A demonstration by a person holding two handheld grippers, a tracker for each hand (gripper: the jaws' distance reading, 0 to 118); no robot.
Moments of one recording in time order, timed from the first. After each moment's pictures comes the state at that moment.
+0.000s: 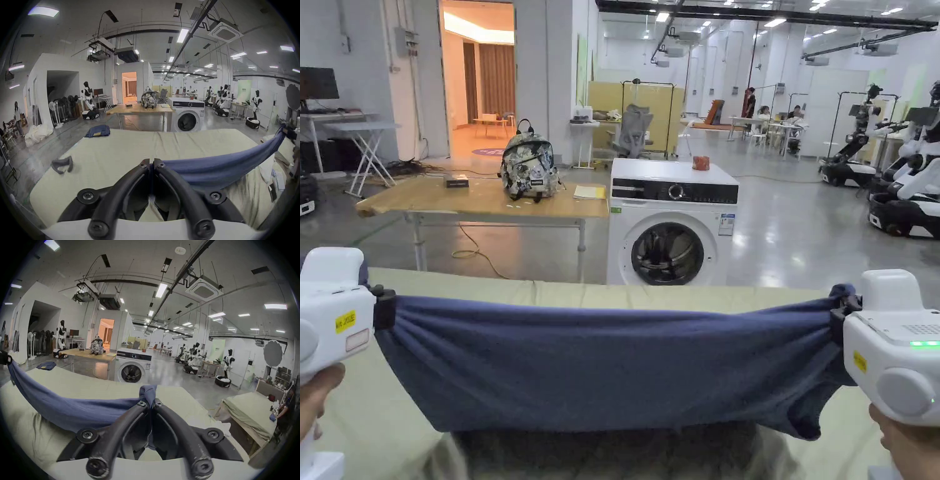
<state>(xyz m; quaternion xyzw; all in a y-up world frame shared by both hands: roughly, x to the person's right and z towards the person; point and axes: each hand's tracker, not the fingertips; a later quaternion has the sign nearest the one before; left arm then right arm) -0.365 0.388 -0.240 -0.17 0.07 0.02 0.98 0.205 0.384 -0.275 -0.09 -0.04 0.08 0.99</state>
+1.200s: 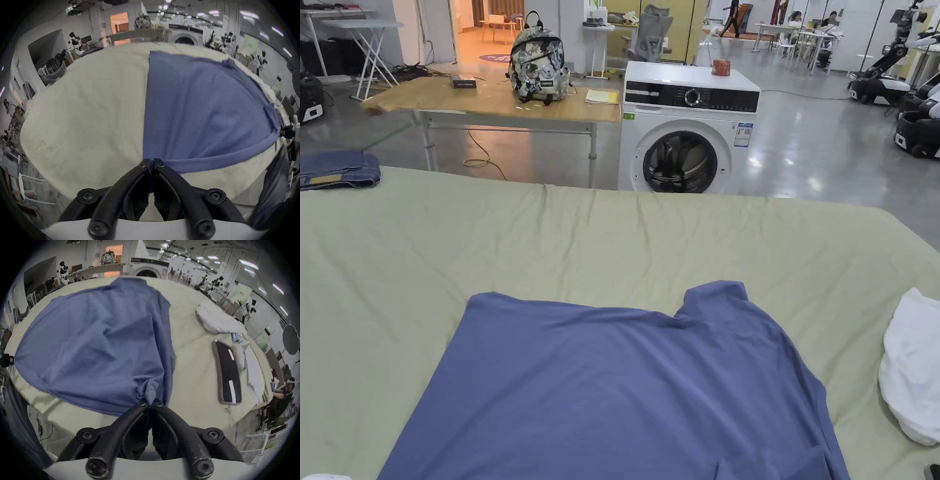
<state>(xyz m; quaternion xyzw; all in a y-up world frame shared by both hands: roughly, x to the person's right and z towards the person) -0.326 0.130 -0.067 -0.48 0.06 0.01 0.88 0.244 0.117 -0.115 -0.49 0.00 0.09 0.87</state>
